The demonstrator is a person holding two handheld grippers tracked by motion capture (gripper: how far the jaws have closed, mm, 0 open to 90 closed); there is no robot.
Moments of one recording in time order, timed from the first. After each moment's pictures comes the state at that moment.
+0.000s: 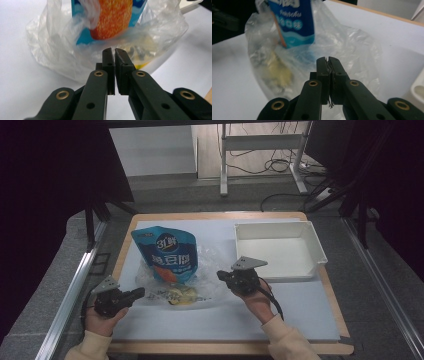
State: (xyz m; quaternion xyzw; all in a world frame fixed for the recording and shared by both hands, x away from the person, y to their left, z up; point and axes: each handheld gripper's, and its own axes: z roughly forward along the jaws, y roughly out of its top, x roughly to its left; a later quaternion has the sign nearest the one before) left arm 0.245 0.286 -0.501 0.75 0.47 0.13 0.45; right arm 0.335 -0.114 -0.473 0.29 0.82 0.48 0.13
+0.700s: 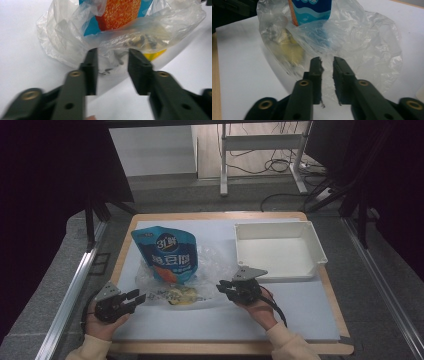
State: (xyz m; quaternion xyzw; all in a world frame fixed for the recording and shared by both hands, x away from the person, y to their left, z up) left arm 0.237 0.285 -0.514 0.75 0.47 0.17 0.43; right arm 0.321 -0.121 -0.493 0.26 0.84 0.47 0.11
